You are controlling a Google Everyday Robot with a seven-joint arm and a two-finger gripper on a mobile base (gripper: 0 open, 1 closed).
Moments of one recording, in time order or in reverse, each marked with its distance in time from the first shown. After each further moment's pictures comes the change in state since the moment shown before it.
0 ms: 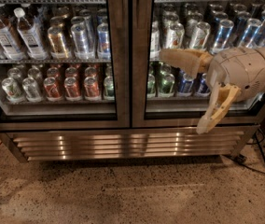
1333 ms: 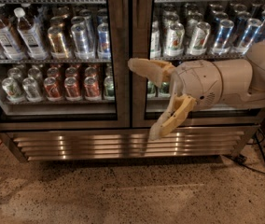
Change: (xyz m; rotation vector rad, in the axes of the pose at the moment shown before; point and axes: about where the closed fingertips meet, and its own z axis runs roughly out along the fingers) arm 0.016 -0.014 0.067 0.007 -0.050 0.028
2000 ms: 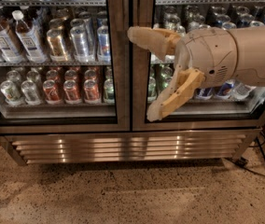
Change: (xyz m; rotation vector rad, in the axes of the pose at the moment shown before) arm -0.061 0.004 0.003 0.046 0.039 -0.093
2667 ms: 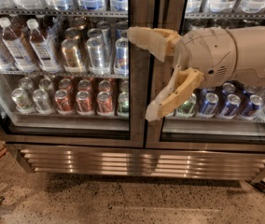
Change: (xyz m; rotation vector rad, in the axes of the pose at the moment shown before) arm 0.000 0.000 0.000 0.000 0.000 0.000
